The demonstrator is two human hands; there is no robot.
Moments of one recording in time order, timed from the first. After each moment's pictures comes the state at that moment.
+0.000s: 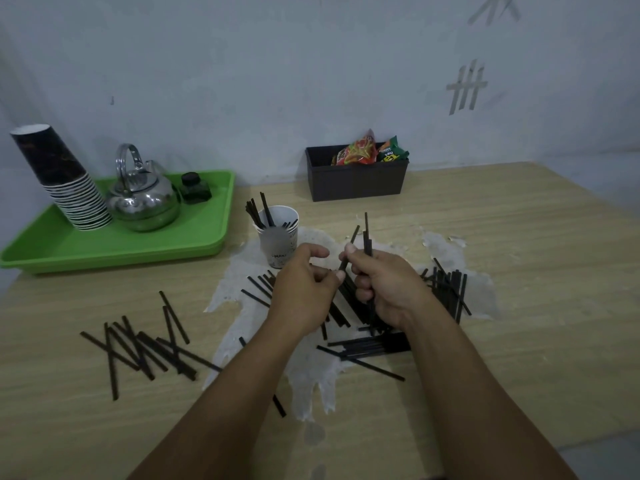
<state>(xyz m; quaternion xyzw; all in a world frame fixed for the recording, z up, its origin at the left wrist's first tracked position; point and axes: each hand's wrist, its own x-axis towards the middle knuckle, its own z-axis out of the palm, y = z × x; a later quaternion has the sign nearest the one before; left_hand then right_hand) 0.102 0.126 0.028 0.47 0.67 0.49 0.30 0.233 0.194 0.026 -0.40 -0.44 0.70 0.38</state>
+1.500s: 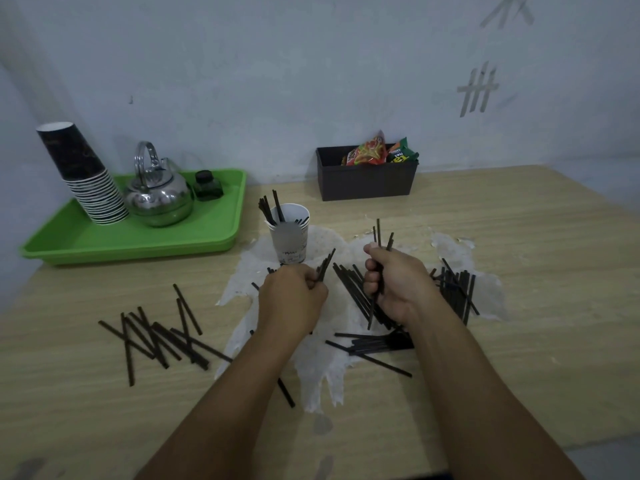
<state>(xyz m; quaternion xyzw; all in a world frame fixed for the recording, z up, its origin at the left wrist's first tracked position) 0.085 0.107 0.025 0.51 0.77 0.36 0.10 0.227 0.194 0.029 -0.45 -0.34 0.71 0.42</state>
